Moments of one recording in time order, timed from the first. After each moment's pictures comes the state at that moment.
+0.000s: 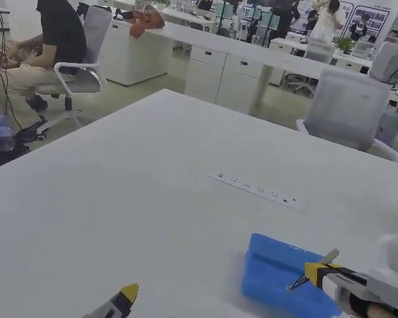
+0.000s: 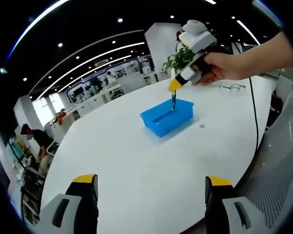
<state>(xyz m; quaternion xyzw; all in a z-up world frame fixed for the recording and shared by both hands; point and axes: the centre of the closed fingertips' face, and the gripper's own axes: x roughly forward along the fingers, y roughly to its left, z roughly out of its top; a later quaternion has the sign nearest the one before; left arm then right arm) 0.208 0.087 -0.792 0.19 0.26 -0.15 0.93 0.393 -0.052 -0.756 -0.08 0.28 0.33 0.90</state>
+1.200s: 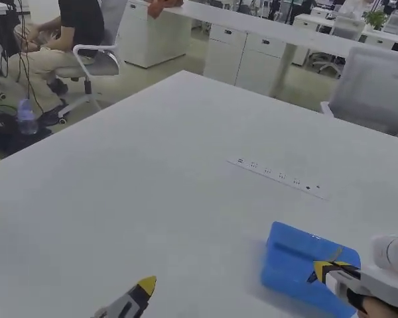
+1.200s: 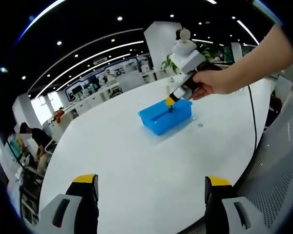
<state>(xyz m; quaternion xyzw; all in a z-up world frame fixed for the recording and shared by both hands) 0.207 0.085 -0.795 0.18 0.27 -0.16 0.93 0.420 -0.050 -0.814 -0.10 0.31 0.31 0.89</state>
